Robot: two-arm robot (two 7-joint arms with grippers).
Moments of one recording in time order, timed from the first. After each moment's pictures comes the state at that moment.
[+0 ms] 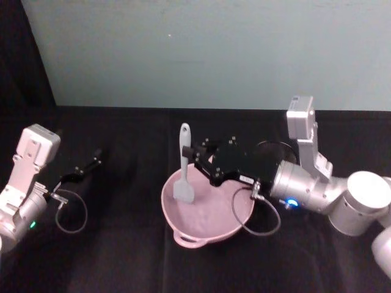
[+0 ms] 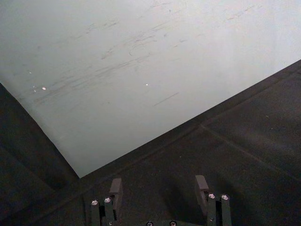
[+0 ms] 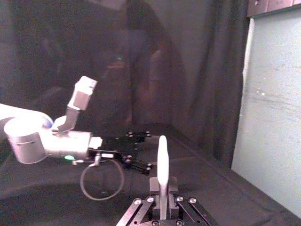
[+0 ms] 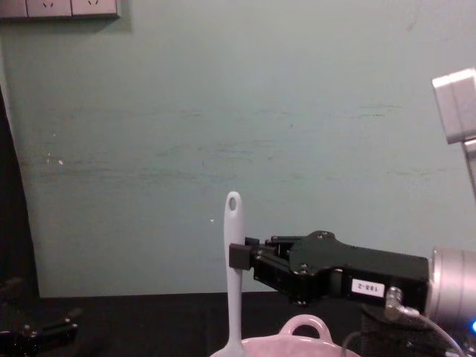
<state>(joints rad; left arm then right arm) -0.20 0.60 0.45 -1.41 -0.25 -0.12 0.03 0.48 0.38 -0.58 -1.25 0.52 -0.20 0.80</state>
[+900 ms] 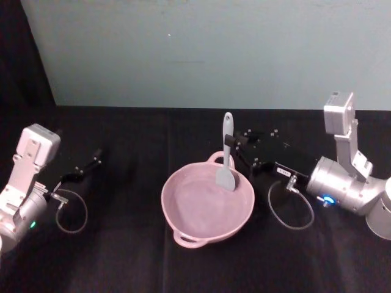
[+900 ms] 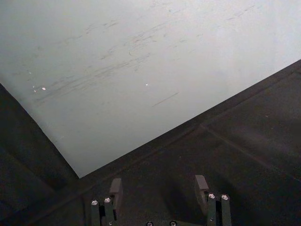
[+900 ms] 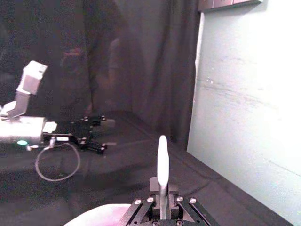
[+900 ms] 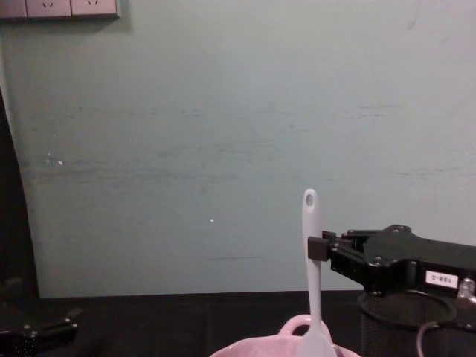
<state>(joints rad) -0.20 0.60 0.45 -1.41 -0.25 -0.12 0.03 0.41 0.47 -0.49 -1.31 0.49 -0.18 0.70</state>
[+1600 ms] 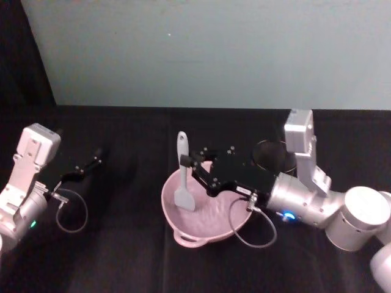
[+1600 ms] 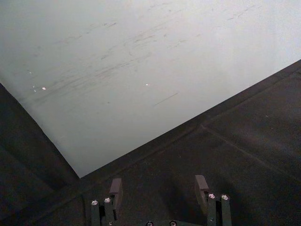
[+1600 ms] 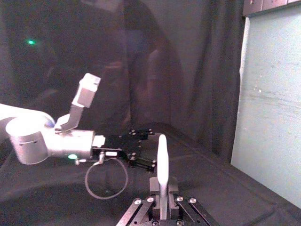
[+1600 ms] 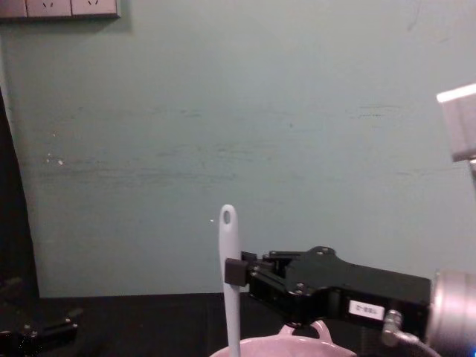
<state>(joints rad) -0.20 0.60 0.45 -1.41 -0.25 -0.12 0.03 0.40 0.39 -0.56 -1.32 0.50 -0.20 0.75</state>
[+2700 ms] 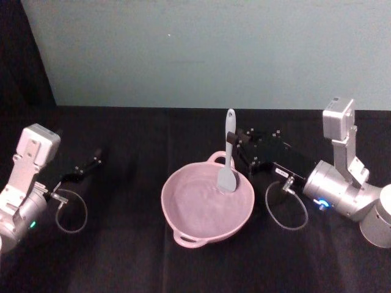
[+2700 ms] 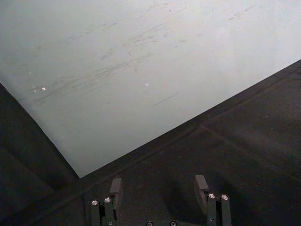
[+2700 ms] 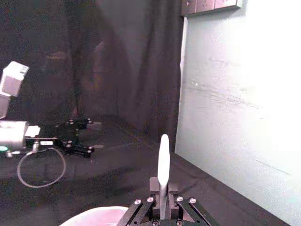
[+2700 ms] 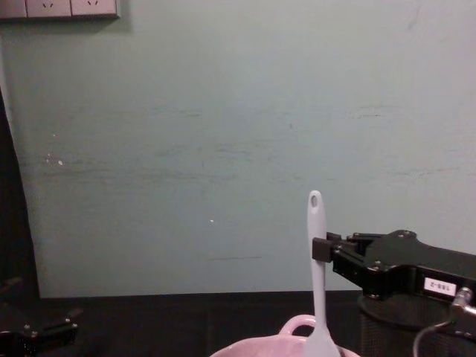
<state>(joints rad) -0.20 0.60 0.45 -1.41 -0.25 -0.12 0.03 0.37 0.43 -0.45 -1.31 0.45 -0.21 0.64</state>
